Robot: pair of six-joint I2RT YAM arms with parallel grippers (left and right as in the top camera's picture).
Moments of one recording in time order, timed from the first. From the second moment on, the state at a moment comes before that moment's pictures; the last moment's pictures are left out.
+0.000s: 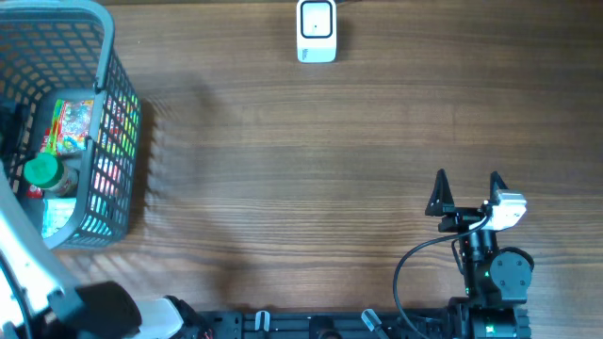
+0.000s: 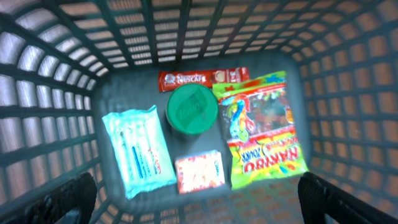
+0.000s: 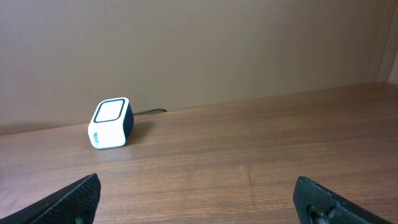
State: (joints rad) left arm 0.61 1.58 1.73 -1.25 -0.22 -0.76; right arm -0.02 0.02 0.01 0.00 -0.02 0.15
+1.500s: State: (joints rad) left arm 0.63 1.96 1.47 -0.80 -0.25 -0.73; right arm -0.02 0.02 0.01 0.00 -0.02 0.15
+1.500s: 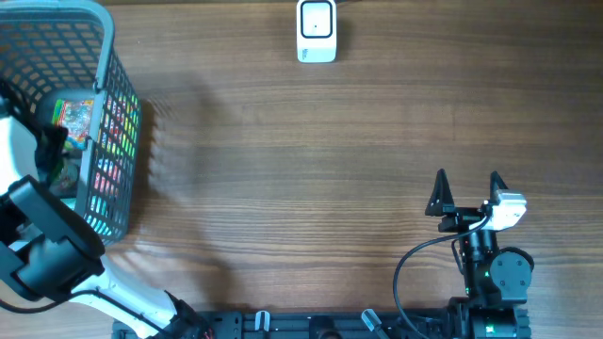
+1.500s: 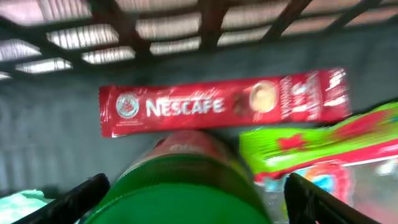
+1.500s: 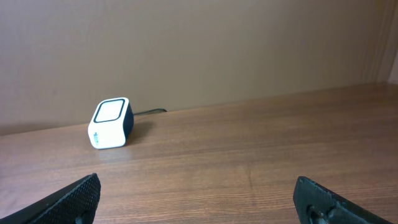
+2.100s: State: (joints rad) left arm 0.63 1.73 1.40 -0.78 -0.24 -0.72; right arm -0.02 0.02 0.01 0.00 -0.02 0.15
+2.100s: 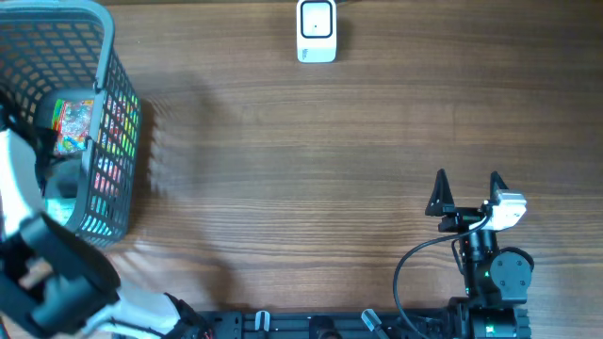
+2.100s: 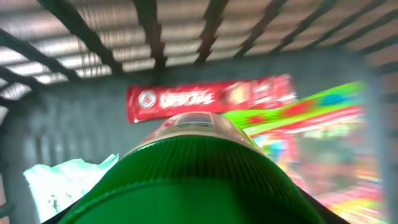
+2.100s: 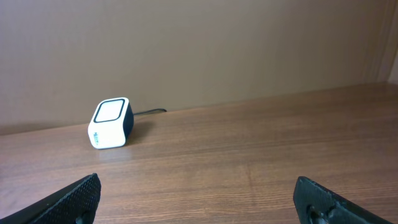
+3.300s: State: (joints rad) left arm -0.58 1.67 1.41 -0.92 0.06 -0.64; right arm -0.02 0.02 0.01 0.00 -0.02 0.15
